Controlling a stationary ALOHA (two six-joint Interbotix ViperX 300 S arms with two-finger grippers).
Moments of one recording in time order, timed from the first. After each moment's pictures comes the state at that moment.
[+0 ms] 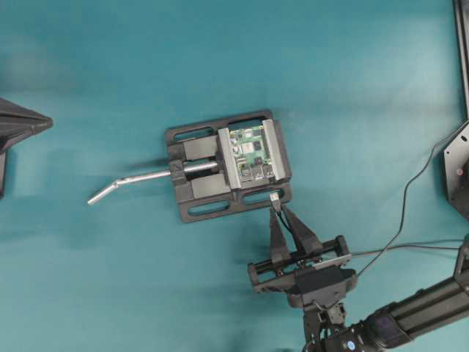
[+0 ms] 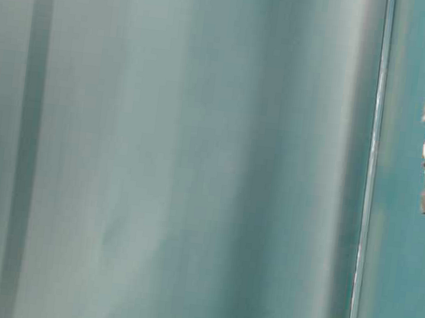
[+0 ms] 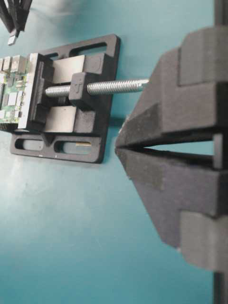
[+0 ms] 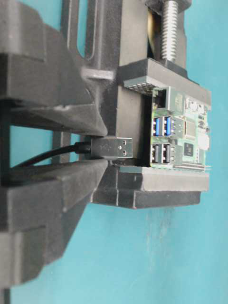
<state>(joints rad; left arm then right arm) 0.23 -1.38 1.48 -0.07 0.18 -0.09 0.67 0.68 0.18 1.96 -1.71 -0.42</state>
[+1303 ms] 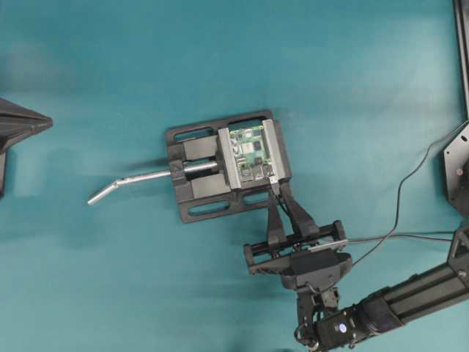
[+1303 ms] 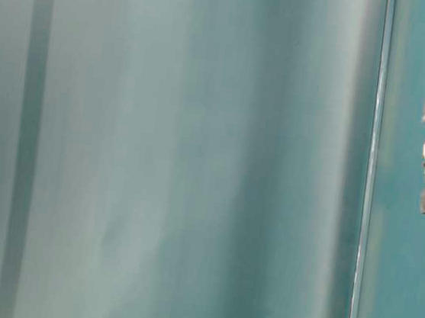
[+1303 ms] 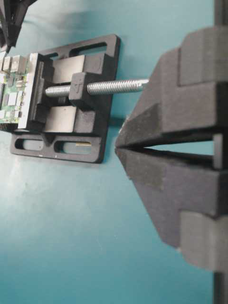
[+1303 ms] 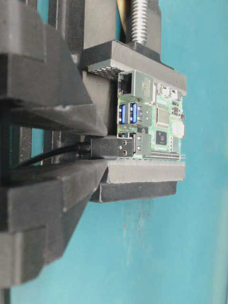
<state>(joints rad) 0.23 -1.38 1.48 -0.07 0.18 -0.09 0.62 0.66 0.21 1.93 -1.72 -0.42</state>
